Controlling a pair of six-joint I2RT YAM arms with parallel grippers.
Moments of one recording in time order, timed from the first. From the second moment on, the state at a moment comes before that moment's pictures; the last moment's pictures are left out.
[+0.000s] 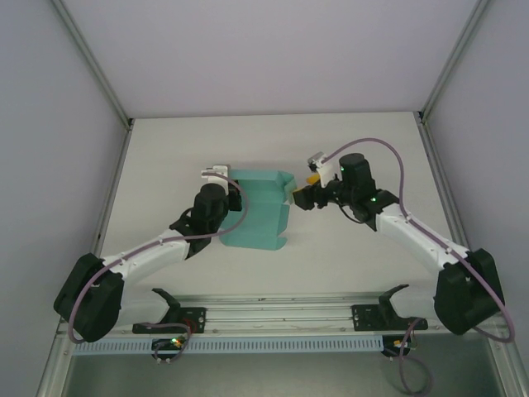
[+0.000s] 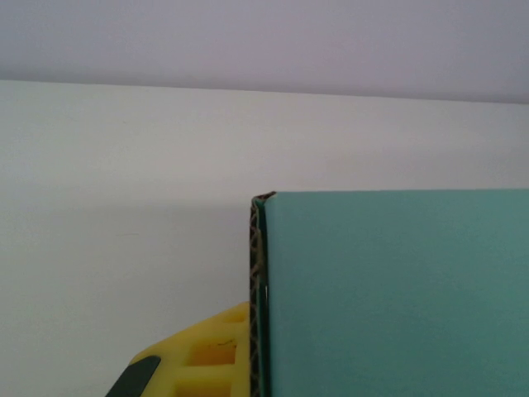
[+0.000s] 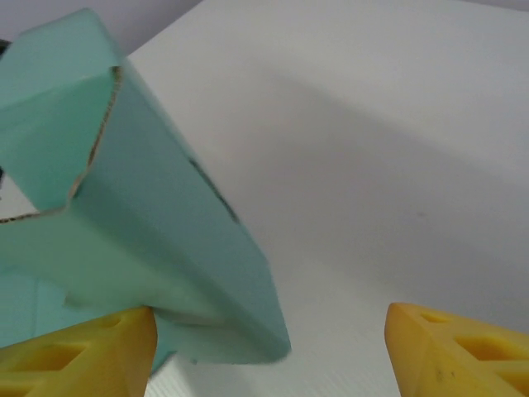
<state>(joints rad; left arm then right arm) -0.71 1.25 0.61 0.30 -0.34 -0.37 0.40 1.30 0.87 -0.12 -0.45 0.00</state>
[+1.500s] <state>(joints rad) -0.80 1.35 0.75 0.08 -0.57 -0.55 0.74 1.66 1.03 0.11 0.55 0.24</state>
